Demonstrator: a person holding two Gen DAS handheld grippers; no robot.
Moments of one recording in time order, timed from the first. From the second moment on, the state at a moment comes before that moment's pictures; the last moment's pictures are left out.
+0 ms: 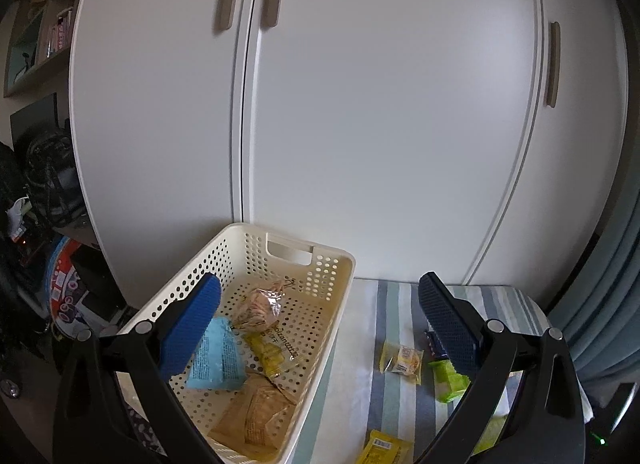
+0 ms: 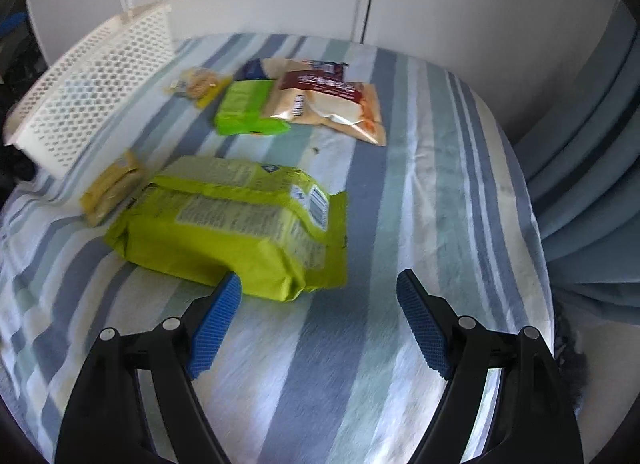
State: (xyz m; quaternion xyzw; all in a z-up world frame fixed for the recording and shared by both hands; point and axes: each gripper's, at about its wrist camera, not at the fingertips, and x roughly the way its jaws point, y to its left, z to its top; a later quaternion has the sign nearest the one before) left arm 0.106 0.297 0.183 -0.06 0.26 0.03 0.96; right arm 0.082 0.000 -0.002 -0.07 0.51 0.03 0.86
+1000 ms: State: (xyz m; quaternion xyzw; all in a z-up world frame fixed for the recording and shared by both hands) left arm 0.119 0.261 0.169 -0.02 0.28 -0.02 0.96; right arm 0.143 -0.031 -0.013 0.31 0.55 0.08 0.77
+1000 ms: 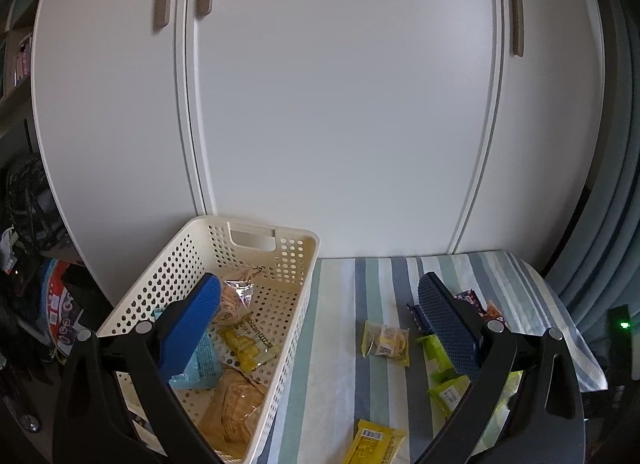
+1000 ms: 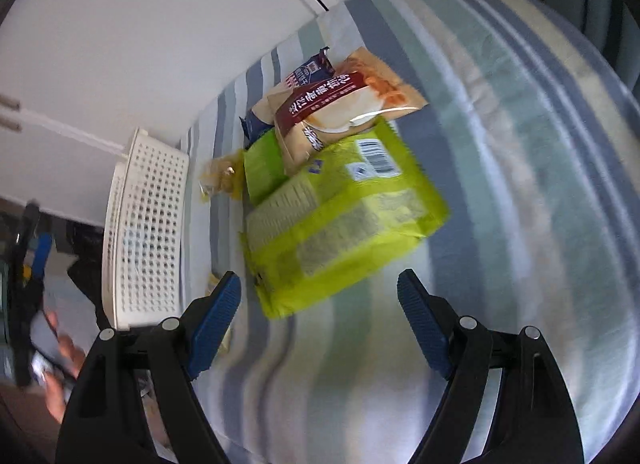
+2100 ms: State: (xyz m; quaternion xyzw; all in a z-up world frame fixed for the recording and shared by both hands) left arm 0.139 0.242 0.145 0.01 0.32 -0.02 0.95; right arm 0.201 -0.025 -0.018 0.10 0.54 0.00 0.84
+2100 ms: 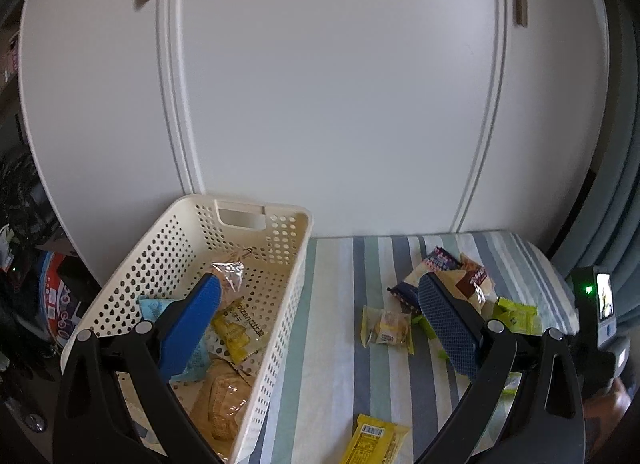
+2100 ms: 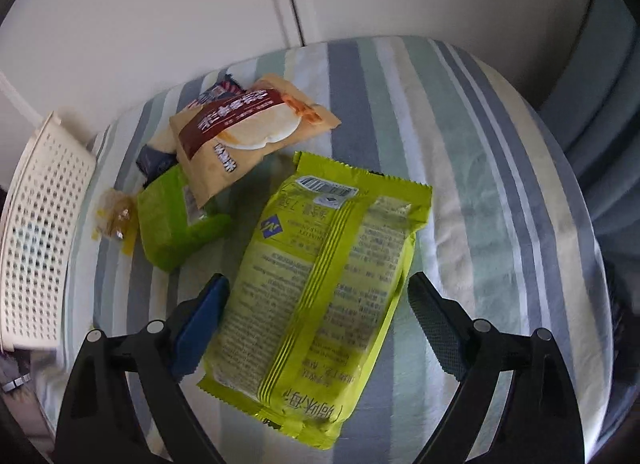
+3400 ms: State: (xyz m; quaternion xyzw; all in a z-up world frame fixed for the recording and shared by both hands) left arm 0.102 0.189 0.005 0.13 0.53 -0.11 0.83; right arm 0.143 -0.050 0.029 0.17 0.40 0.04 0.90
